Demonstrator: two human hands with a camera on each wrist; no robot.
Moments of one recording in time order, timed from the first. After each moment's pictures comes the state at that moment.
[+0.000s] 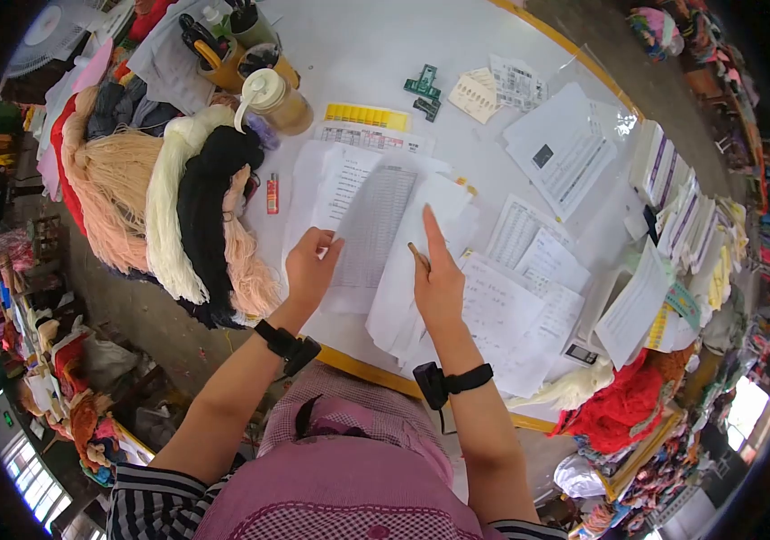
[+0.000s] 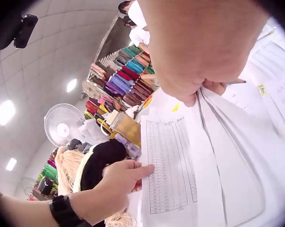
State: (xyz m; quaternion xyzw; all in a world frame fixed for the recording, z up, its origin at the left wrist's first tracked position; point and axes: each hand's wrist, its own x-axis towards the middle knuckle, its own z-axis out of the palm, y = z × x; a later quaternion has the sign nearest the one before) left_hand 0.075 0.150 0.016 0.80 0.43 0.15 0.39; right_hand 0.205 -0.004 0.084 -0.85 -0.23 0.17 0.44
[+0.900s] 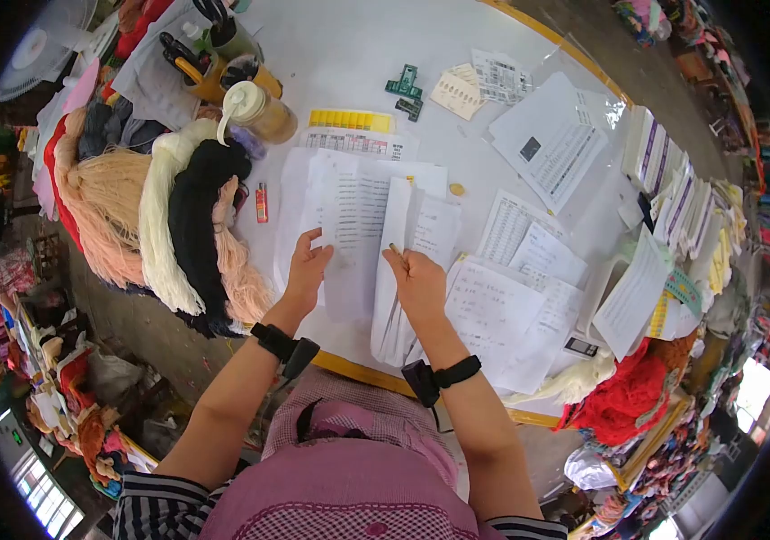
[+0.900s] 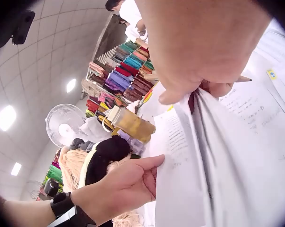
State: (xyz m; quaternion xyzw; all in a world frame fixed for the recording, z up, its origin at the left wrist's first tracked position) left_hand 0.078 0.150 0.001 0.45 0.48 0.05 0.75; right_hand 0.200 -0.009 0.045 -0.87 -0.16 0.23 0.41
